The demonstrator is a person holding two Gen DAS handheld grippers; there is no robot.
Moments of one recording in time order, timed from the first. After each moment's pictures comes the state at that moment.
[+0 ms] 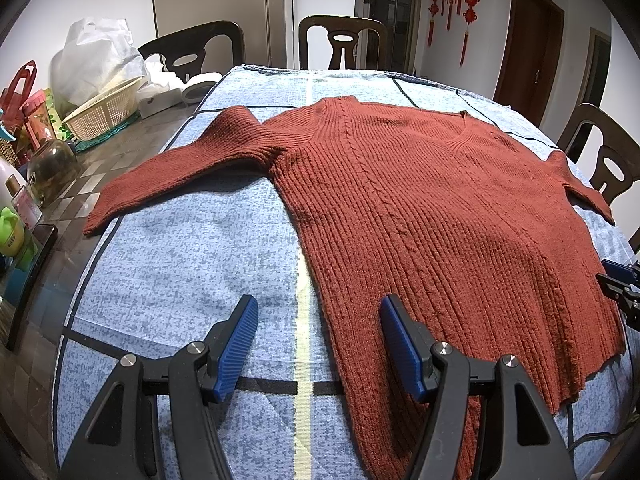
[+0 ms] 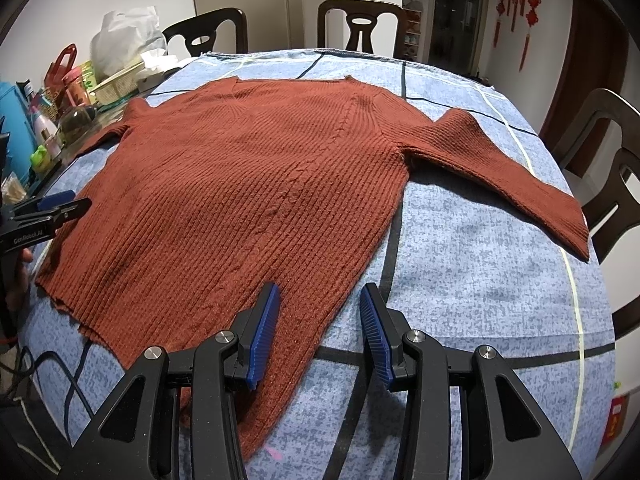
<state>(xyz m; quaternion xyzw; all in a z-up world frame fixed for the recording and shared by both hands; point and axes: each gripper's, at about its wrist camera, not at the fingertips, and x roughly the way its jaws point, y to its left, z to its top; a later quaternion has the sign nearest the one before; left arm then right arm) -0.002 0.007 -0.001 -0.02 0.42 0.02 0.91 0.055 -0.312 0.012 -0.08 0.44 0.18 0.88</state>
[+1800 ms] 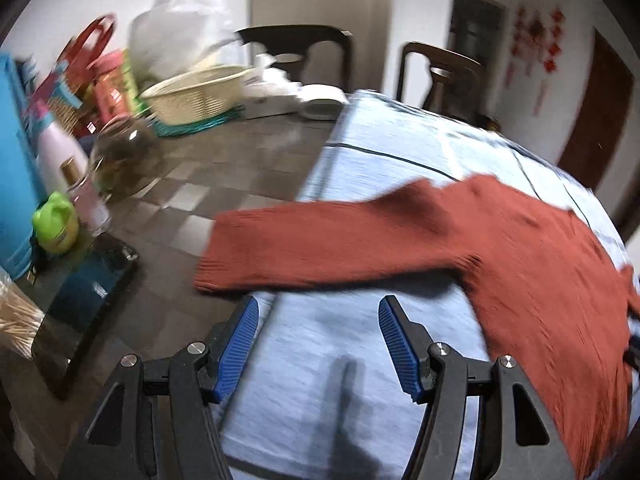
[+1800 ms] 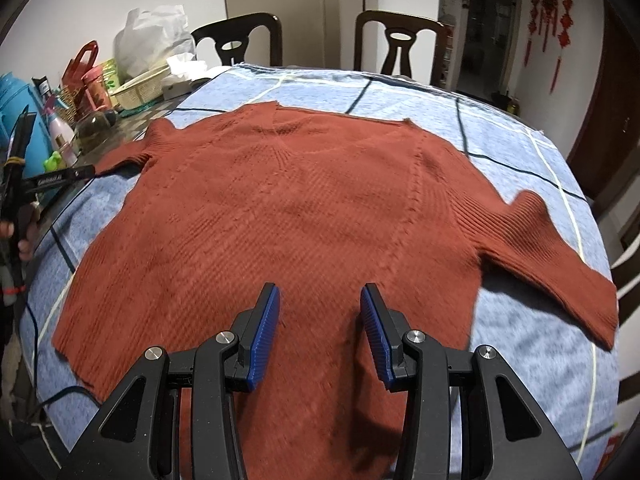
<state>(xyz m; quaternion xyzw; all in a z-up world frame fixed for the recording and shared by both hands) 0.042 0.146 0.020 -0.10 0.40 0.14 0.90 0.099 -0.250 0.028 -0.10 0.43 0.23 0.87</state>
